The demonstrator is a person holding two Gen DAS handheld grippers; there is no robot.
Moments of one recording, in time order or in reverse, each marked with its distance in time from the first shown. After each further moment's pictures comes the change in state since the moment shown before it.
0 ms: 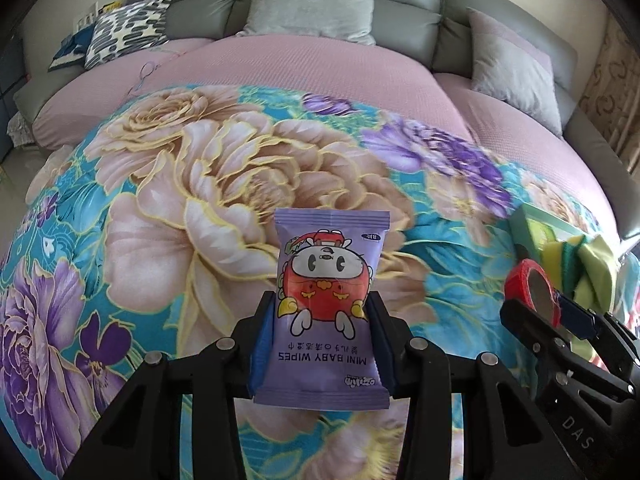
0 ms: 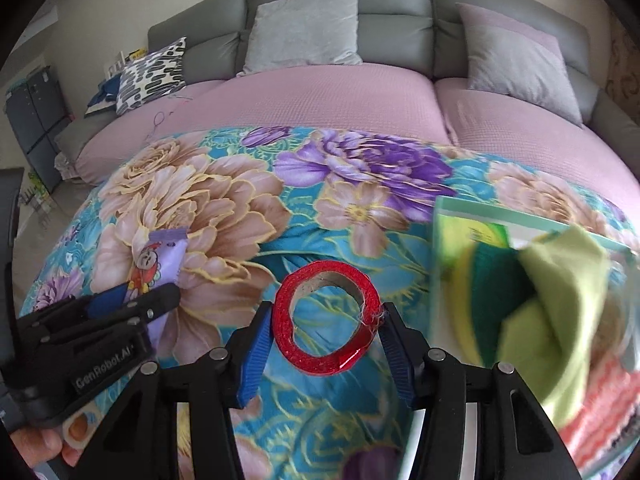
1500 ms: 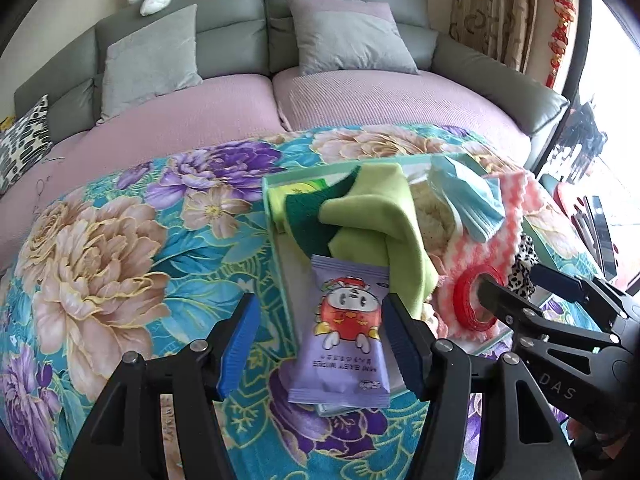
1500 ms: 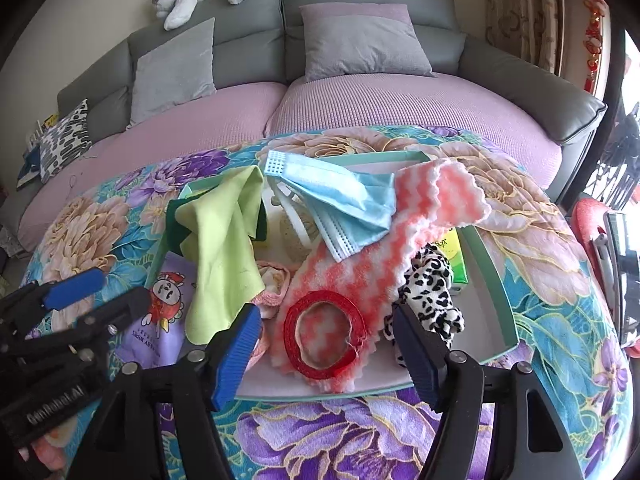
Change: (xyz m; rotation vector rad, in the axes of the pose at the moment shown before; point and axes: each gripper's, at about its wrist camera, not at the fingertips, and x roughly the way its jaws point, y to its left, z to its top) left arm -0.063 -0.190 -0.045 0.379 -0.056 -0.163; right arm -0.097 -0.168 -0.073 0.255 -0.030 -0.197
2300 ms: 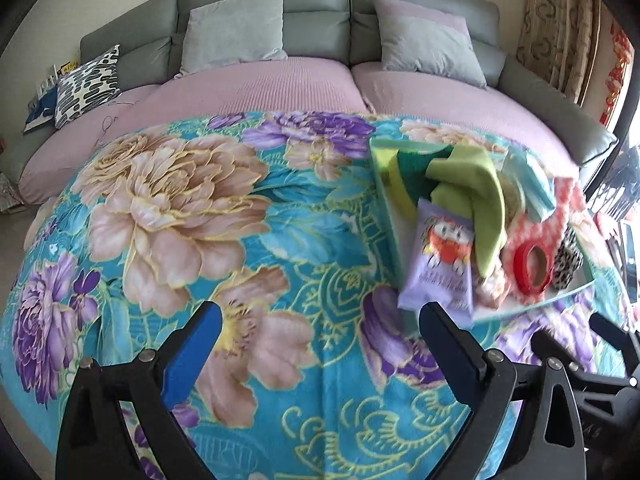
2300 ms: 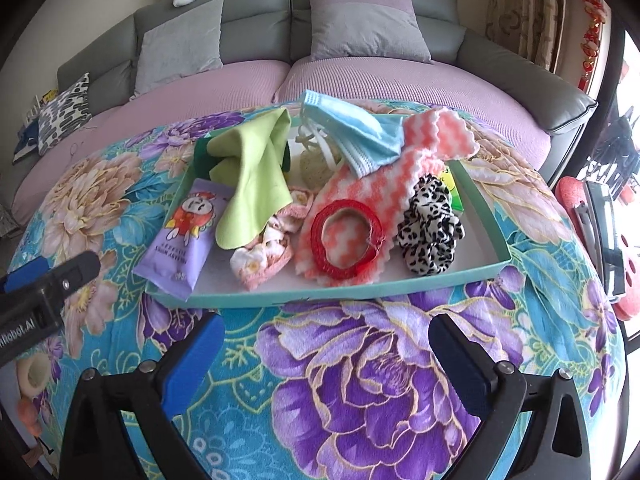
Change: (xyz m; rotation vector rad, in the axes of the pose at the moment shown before) left arm -0.029 0.054 -0.064 -0.179 0.029 0.154; right arm -0.024 0.028 -0.056 -0.040 0.061 -0.045
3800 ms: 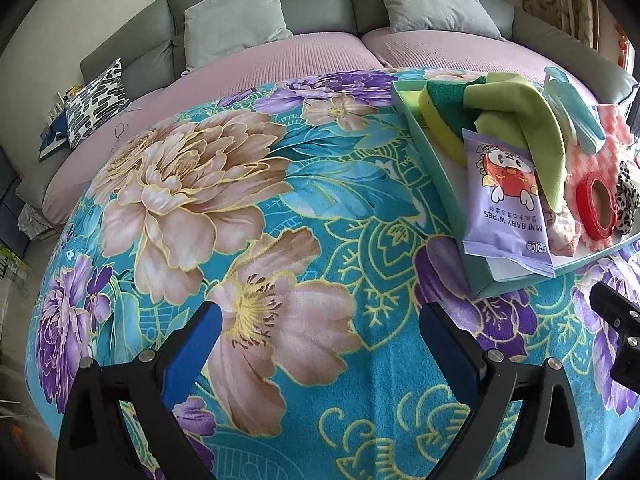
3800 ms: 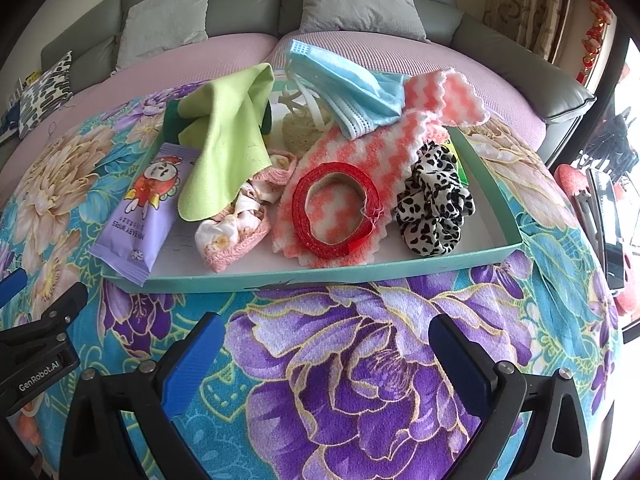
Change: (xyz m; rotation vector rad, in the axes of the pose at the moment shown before) left arm 0.041 0.001 -0.018 0.114 0.056 0.139; right arm 0.048 -0.001 0.000 -0.013 0.081 -0.071
